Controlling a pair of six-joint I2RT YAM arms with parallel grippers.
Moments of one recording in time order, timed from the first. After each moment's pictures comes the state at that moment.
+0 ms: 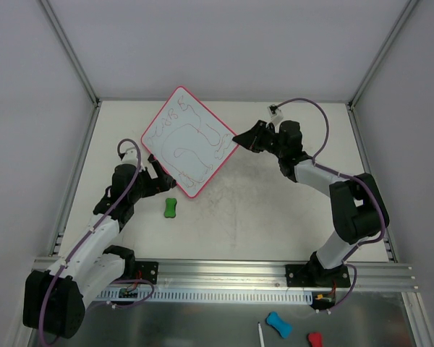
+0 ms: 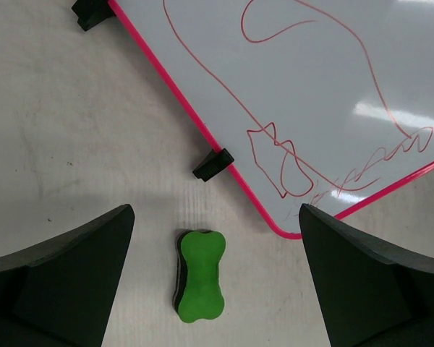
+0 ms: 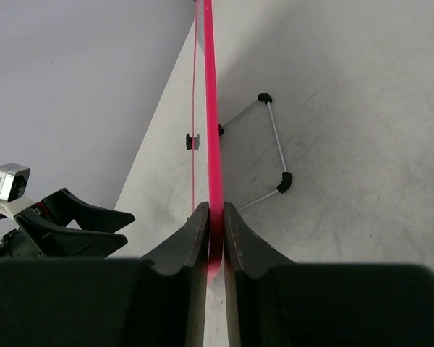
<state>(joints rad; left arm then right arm) -0.23 0.87 0.45 -0.10 0.03 -0.49 0.38 1.66 0.94 0.53 -0.50 0.75</state>
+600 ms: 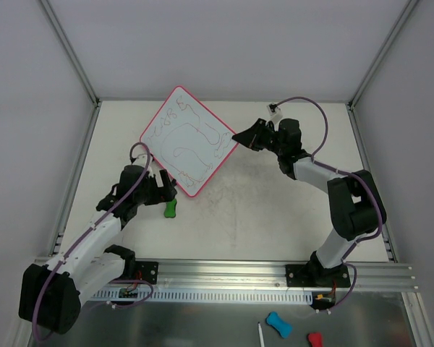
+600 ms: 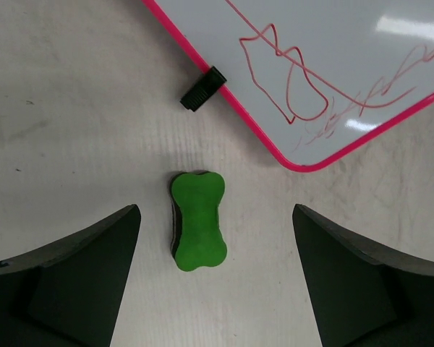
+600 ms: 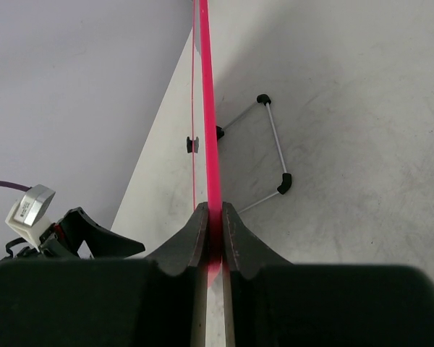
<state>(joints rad) -0.29 0.90 0.49 -0.30 0.05 -0.46 0.38 1.70 0.98 0.53 -0.51 0.77</state>
